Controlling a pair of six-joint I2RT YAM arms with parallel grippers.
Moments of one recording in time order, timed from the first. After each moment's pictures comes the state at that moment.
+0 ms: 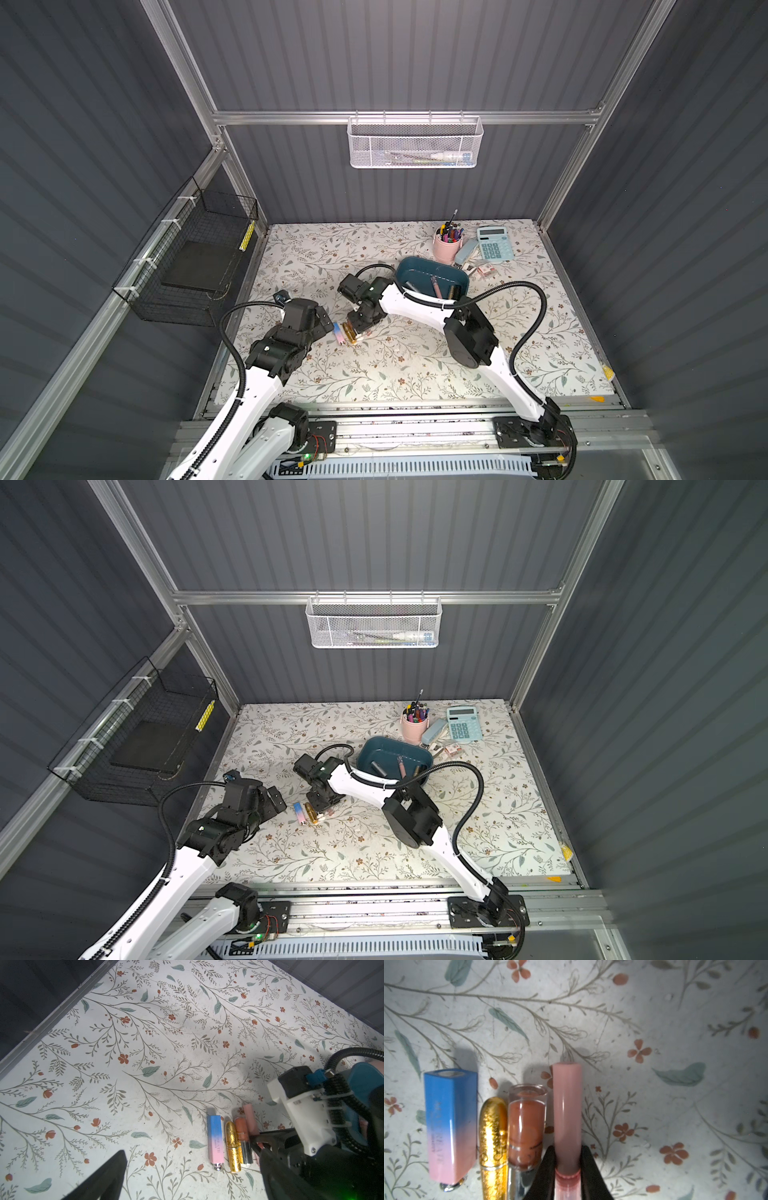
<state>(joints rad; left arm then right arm) -0.36 0.80 0.68 -0.73 -0.34 -0.70 0.99 2.47 2.15 -0.94 0.00 0.35</state>
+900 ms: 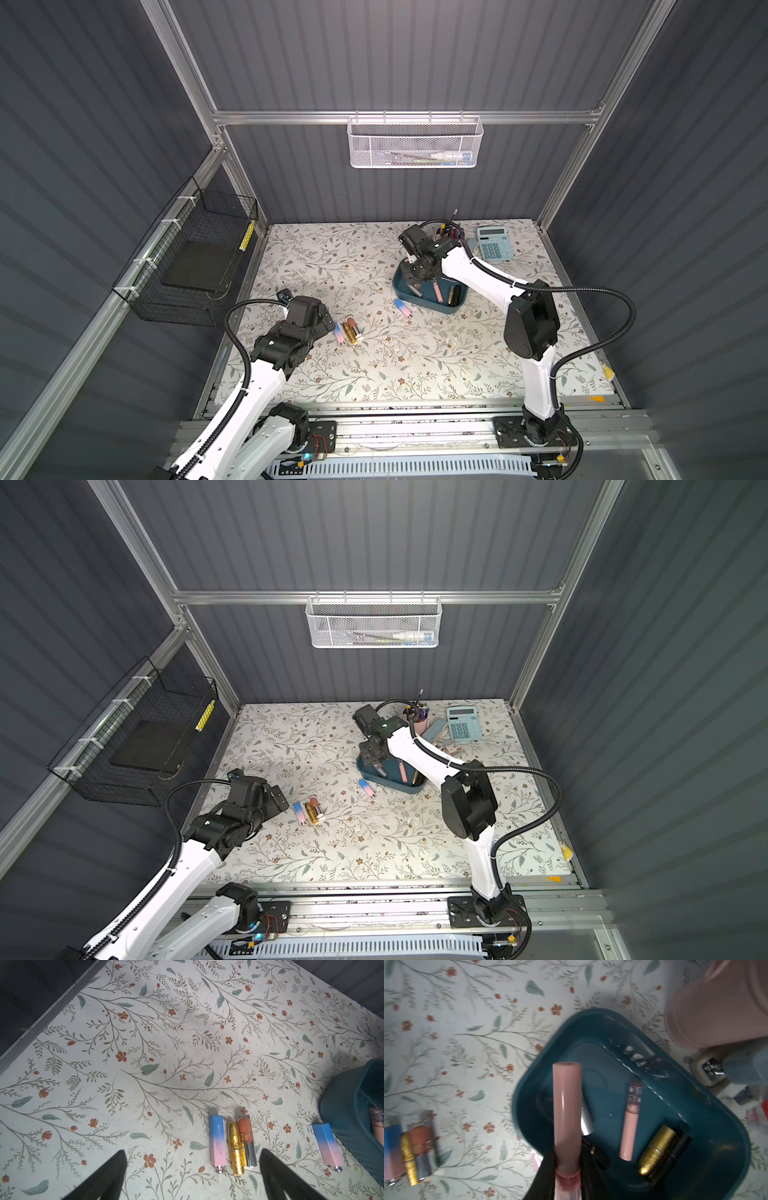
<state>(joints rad) -0.36 0.85 0.68 -0.71 -0.34 -0.70 0.65 2.07 1.82 -0.90 0.15 0.31</state>
